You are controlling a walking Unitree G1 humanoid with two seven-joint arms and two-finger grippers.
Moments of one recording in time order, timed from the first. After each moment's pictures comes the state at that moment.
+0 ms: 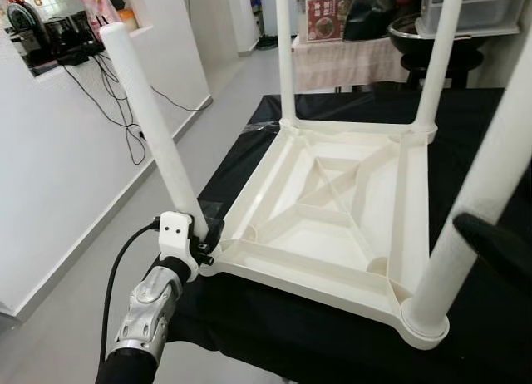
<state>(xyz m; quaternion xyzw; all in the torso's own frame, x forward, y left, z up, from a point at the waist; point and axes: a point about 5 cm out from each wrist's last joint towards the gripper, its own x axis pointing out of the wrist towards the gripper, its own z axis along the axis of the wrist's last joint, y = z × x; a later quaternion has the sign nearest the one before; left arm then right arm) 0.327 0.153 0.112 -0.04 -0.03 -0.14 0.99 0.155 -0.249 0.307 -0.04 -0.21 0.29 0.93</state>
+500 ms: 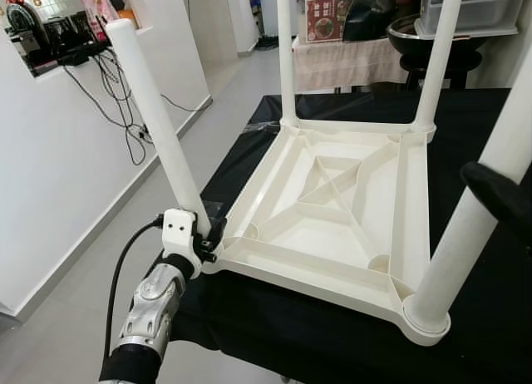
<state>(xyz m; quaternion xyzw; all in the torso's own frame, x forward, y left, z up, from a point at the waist) 0.330 0.150 0.114 -0.03 -0.04 -0.13 0.99 0.165 -0.255 0.317 -0.05 -0.21 0.24 0.95</state>
